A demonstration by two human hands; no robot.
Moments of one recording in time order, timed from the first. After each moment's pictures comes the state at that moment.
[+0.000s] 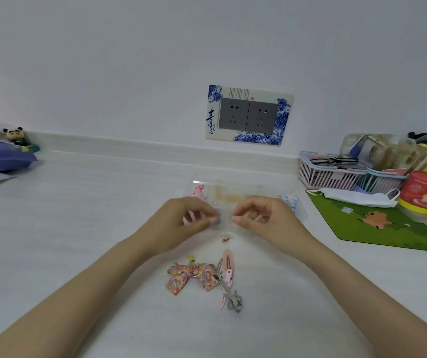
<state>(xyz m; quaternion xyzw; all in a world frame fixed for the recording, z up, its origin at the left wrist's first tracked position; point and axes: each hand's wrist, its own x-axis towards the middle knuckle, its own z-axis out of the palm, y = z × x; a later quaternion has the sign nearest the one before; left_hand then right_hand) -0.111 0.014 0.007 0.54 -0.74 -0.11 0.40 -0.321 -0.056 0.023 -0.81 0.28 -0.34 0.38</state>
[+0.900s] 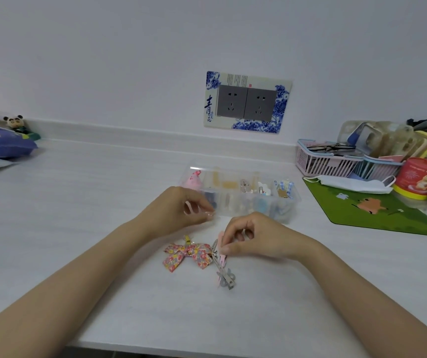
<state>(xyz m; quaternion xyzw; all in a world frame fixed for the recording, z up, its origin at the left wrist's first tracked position) -0.115 0.013 0.001 0.56 -0.74 -0.12 0.36 -0.332 -0.032 0.008 -0.87 0.25 -0.12 0.42</state>
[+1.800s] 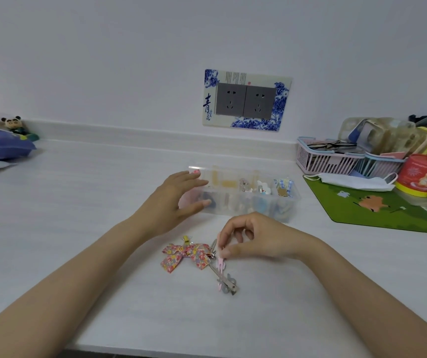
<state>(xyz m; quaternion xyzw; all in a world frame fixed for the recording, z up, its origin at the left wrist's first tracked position) -0.109 0.009 -0.004 0.60 -0.72 -0.01 0.35 -0.334 -0.030 0.010 -0.86 0.26 -0.10 0.43</state>
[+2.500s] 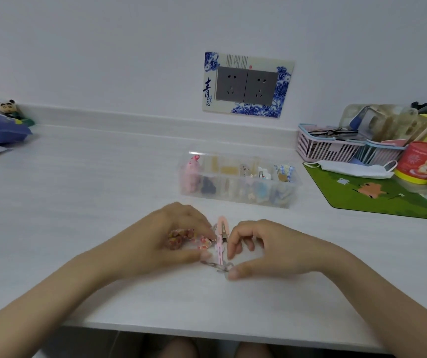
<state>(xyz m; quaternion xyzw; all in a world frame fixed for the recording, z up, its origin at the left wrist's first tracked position) -0.129 0.094 0.000 0.51 -0.79 -0.15 0.29 -0.354 0.010 0.015 -0.90 0.29 -0.03 0.33</state>
